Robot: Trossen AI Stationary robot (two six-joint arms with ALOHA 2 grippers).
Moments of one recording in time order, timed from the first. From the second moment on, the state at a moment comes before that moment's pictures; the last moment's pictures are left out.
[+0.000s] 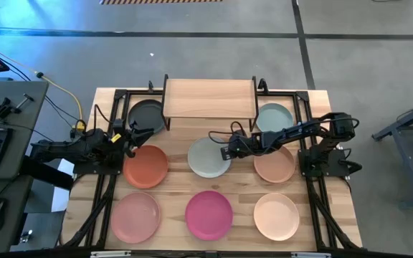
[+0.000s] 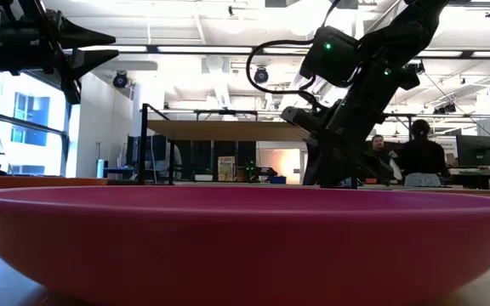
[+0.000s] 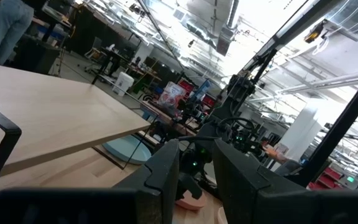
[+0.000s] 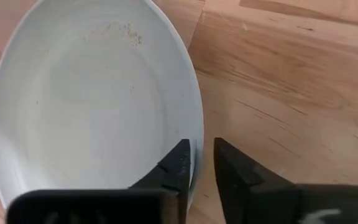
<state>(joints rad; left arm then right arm) 0.01 0.01 0.01 0.23 -0.28 -0.50 -0.05 1.69 0.80 -0.10 0.15 1.18</state>
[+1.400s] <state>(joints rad) 0.01 0.01 0.01 0.23 -0.28 -0.50 -0.05 1.53 0.80 -0.09 0.12 1.23</state>
